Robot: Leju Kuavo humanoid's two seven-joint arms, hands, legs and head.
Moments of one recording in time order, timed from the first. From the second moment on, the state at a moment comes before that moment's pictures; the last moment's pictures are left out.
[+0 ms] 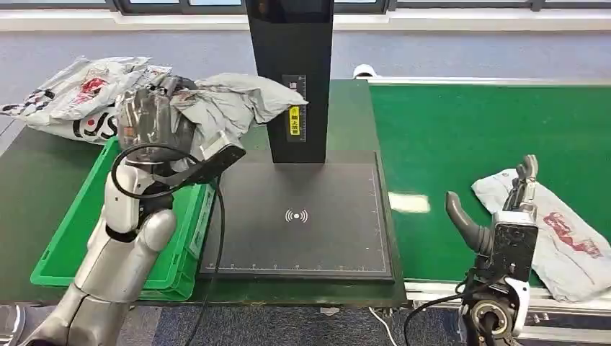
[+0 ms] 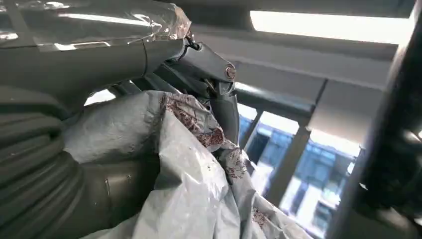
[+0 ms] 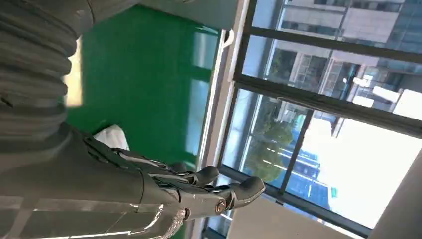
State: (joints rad) left arm -0.53 0.15 -0.32 -1.50 -1.25 0.41 0.08; right arm -0.01 0.07 -0.02 -1.69 0.35 -0.45 -0.19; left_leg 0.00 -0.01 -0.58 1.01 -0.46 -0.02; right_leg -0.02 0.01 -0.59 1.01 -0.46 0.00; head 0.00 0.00
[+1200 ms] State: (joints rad) left arm -0.11 0.16 -0.05 -1.68 -1.11 0.29 0.06; right arm 0.05 0.07 -0.10 -1.75 0.43 -0.40 -0.13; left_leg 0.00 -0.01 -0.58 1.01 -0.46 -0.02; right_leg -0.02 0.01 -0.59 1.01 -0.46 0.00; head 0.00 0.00
